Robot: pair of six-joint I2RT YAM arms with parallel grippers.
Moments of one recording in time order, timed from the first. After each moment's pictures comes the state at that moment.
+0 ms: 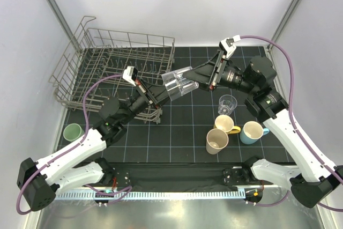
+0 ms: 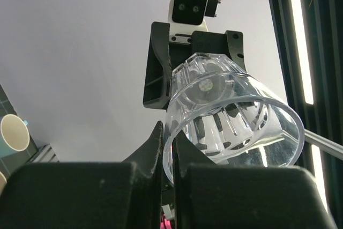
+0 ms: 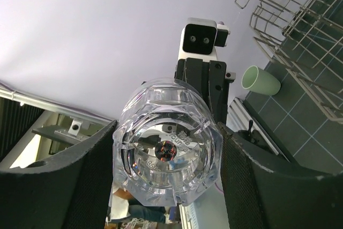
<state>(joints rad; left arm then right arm) -0.80 0.97 0.73 0.60 0.18 -1.47 0.52 1.06 1.25 -0.08 -0.66 1.17</state>
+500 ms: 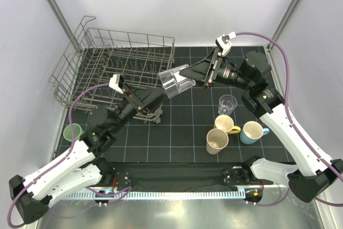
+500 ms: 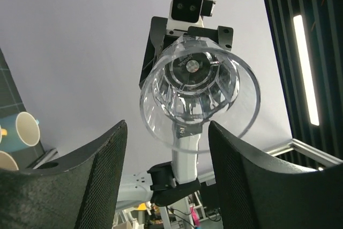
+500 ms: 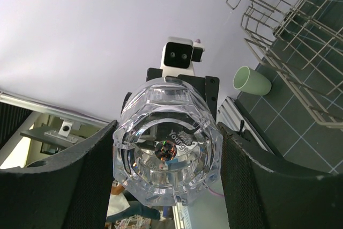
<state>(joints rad) -0.80 0.78 0.67 0.43 0.08 -1.47 0.52 1.12 1.29 -0.10 -0.66 1.13</state>
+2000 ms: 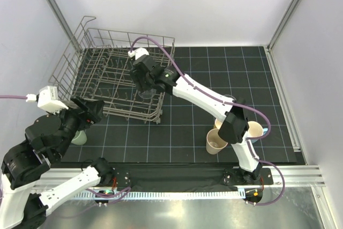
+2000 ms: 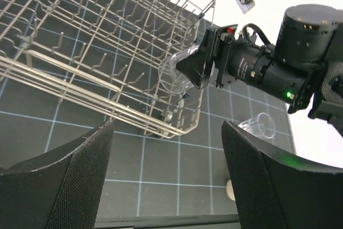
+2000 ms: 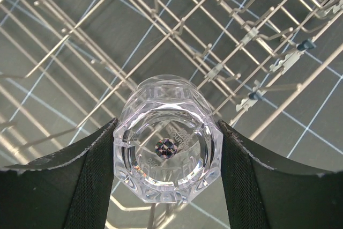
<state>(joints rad) -0.80 0.56 1.35 -1.08 -0.65 -0.74 0.97 2.09 2.14 -0.74 0.33 0.22</state>
